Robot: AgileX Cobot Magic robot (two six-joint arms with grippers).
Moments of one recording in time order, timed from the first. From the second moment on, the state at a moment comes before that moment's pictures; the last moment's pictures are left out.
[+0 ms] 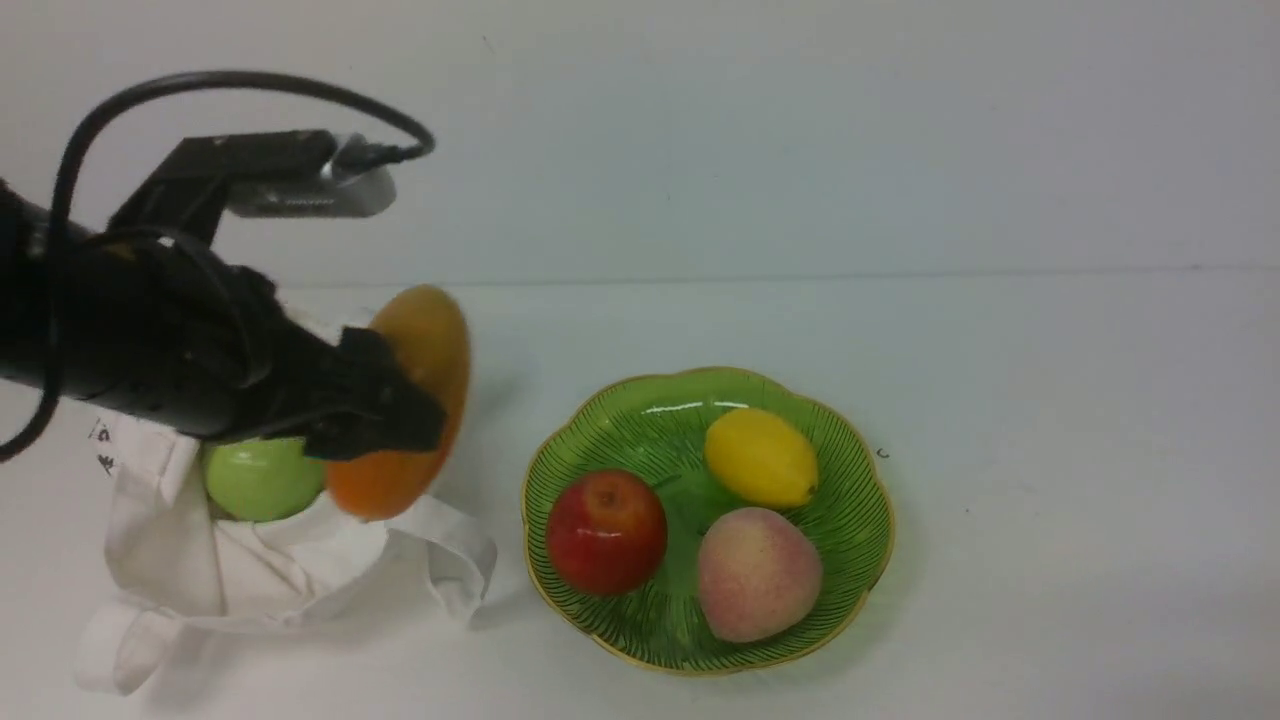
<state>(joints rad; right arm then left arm) 0.01 -0.01 0.03 -0.08 0.36 0.02 -0.20 1.31 -1.07 -0.53 0.88 0.40</state>
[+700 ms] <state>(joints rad) 0.01 -0.01 0.03 -0.08 0.36 0.02 -0.49 1.87 -1.37 -0.66 0.54 0.37</state>
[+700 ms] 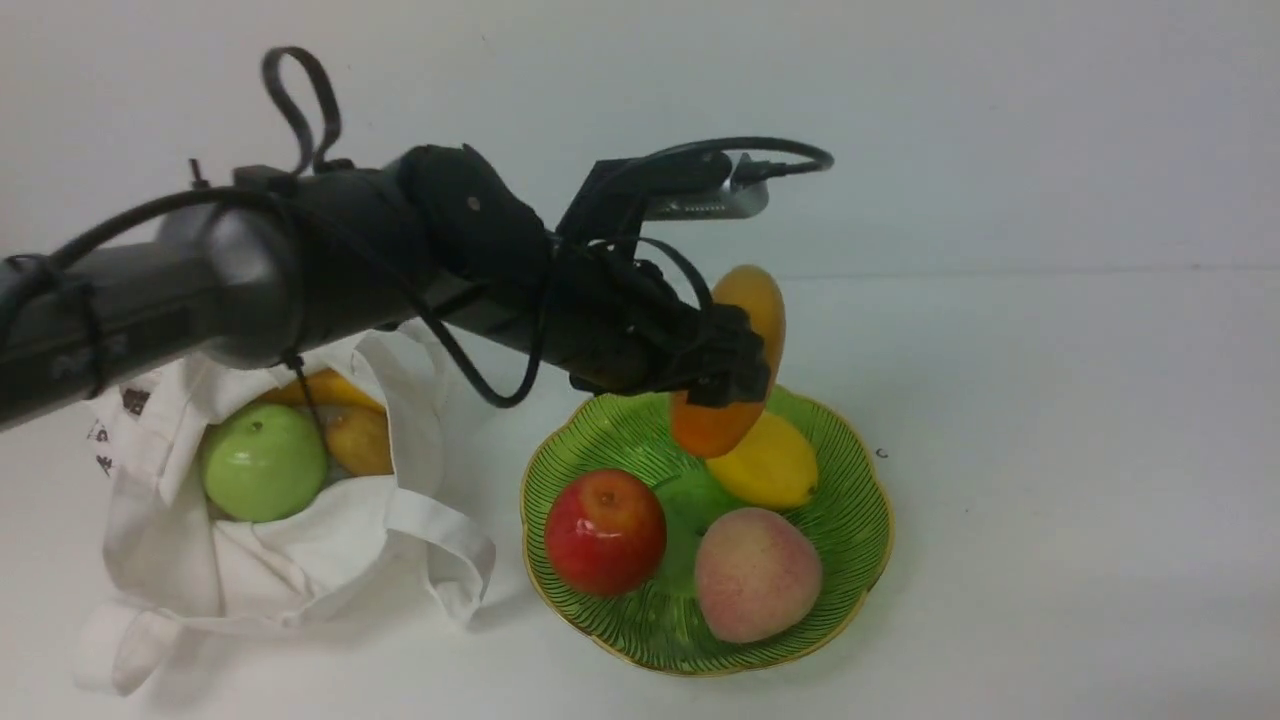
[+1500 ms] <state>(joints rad) 0.01 -0.01 0.03 -0.08 0.36 0.02 -0.46 1.92 -1.37 -0.53 0.56 0.25</state>
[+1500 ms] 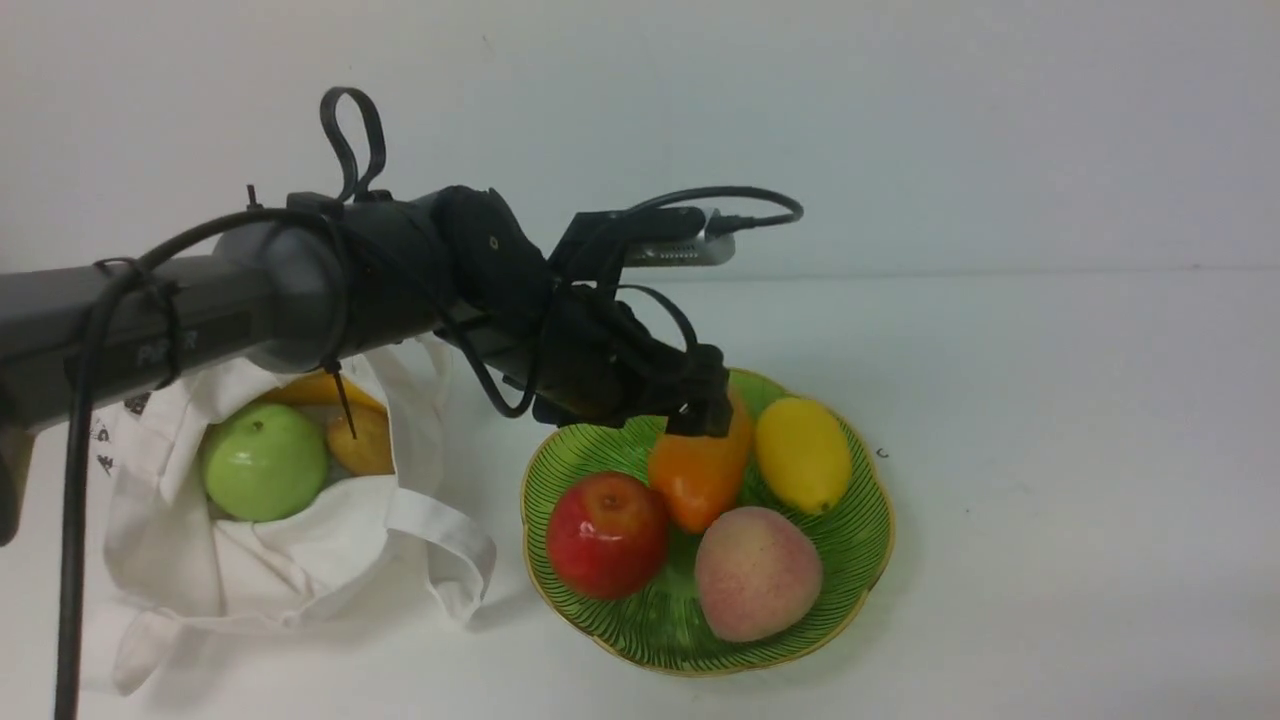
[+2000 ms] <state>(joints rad) 0.01 -0.01 0.03 -0.08 0.36 0.02 -0.37 1.45 -1.37 -0.31 0.87 0.22</state>
